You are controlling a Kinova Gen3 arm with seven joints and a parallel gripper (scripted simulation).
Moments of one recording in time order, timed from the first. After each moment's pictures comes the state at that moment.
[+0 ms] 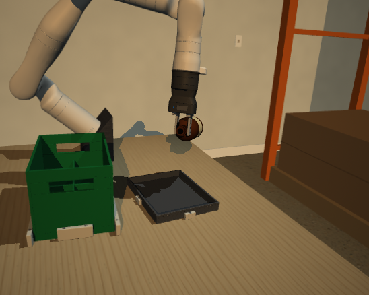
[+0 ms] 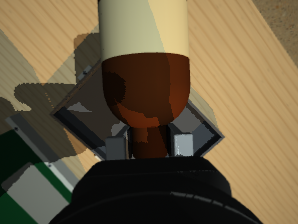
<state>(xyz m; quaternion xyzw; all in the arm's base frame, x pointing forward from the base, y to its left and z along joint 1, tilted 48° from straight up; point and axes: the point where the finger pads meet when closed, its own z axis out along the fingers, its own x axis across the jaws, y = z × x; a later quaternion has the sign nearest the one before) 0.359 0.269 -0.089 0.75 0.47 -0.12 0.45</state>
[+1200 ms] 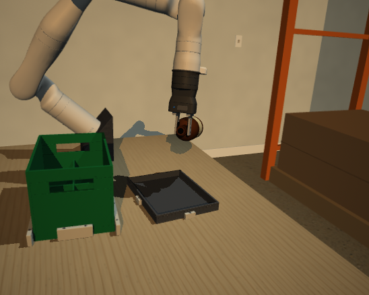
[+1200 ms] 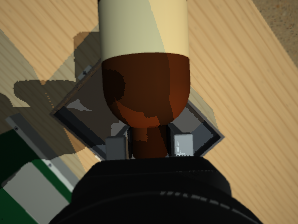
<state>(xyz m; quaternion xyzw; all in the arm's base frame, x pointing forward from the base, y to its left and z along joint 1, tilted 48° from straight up) 0.358 0.269 -0.089 0.75 0.47 -0.12 0.45</state>
